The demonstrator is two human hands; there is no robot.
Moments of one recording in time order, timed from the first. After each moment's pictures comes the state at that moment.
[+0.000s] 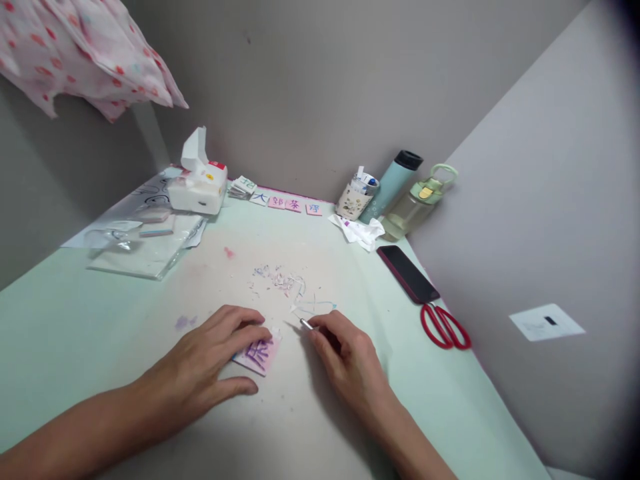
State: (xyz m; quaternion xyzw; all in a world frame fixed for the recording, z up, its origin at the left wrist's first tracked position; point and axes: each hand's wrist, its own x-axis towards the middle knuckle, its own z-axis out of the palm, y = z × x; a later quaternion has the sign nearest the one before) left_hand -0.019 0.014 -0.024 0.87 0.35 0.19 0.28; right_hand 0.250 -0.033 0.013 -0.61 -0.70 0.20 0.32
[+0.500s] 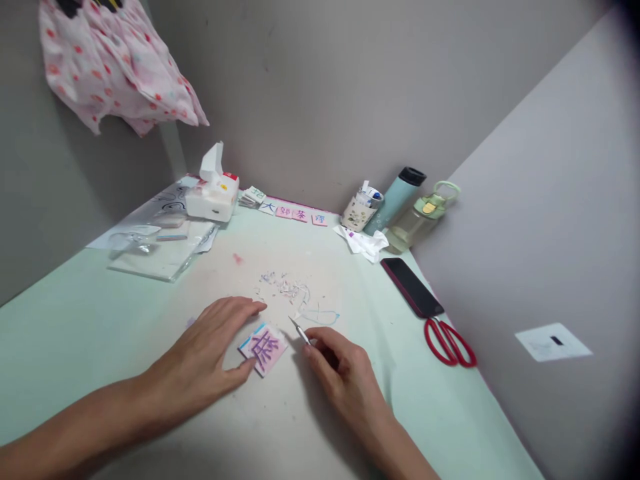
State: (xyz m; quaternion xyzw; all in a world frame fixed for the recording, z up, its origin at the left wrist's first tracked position) left_hand -0.014 0.013 -0.023 0.86 0.41 0.24 0.20; right_hand 0.243 -0.037 0.011 -0.60 -0.67 0.29 0.31
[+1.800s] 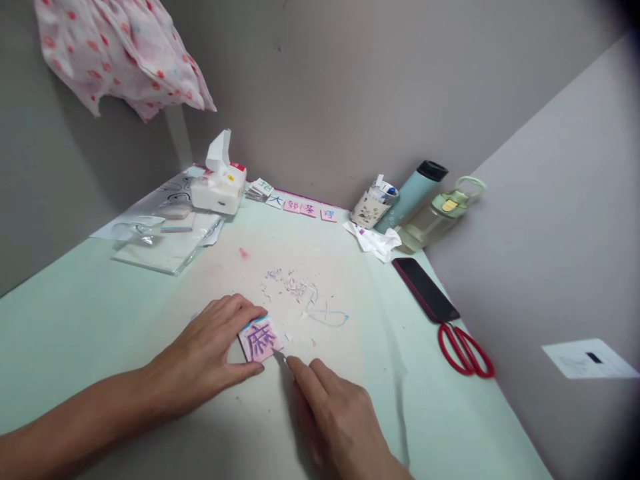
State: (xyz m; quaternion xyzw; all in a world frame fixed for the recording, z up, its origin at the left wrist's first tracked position) left_hand -0.018 0.022 -0.024 0.84 0.43 0.20 0.27; right_hand 0.222 -0.058 0.004 -0.46 -0.86 0.00 0.22
